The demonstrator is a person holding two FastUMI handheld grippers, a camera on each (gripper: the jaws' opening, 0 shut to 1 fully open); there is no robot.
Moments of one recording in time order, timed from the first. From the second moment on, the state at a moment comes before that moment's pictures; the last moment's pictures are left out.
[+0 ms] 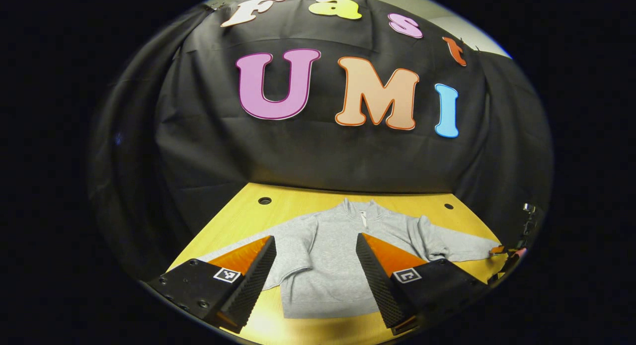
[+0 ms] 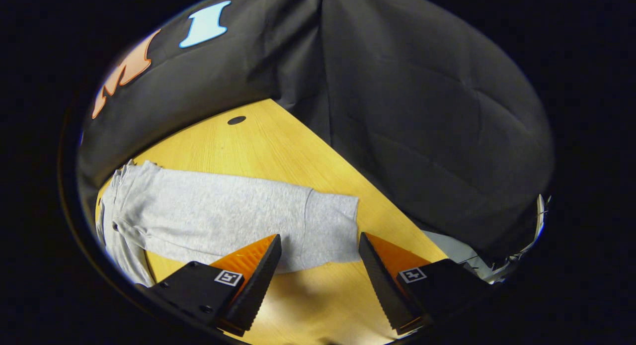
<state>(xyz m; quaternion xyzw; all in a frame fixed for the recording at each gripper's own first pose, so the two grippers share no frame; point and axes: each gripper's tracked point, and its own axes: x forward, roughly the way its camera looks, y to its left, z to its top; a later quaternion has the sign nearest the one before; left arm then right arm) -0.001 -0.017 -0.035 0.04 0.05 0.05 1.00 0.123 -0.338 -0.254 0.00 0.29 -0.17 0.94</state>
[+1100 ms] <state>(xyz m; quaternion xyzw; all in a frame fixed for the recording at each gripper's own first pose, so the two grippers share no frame) -0.010 -0.005 -0.053 0.03 0.06 0.03 1.00 0.087 -0.288 -0.217 0.04 0.28 -0.20 0.94</state>
